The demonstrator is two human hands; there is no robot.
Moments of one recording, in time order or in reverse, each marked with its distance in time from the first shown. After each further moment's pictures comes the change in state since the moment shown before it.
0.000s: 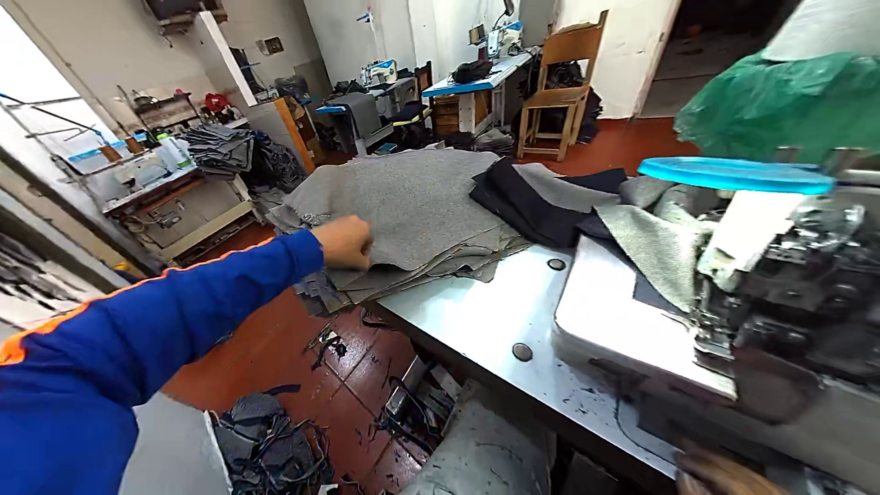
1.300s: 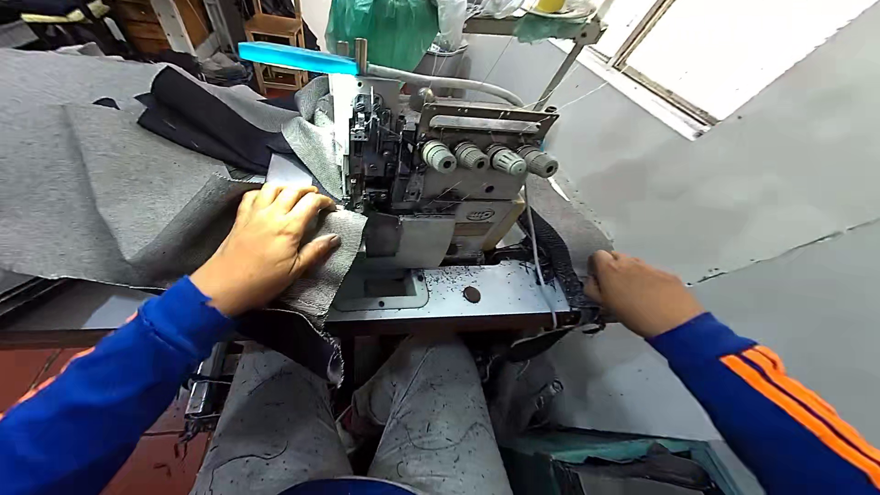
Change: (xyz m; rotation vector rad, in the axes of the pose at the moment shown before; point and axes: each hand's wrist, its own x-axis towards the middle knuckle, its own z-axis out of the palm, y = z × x) left_hand 0.076 0.240 0.071 -0.371 0.752 0.756; right_hand 0.022 0.114 -0.243 -0.866 -0.600 0.575
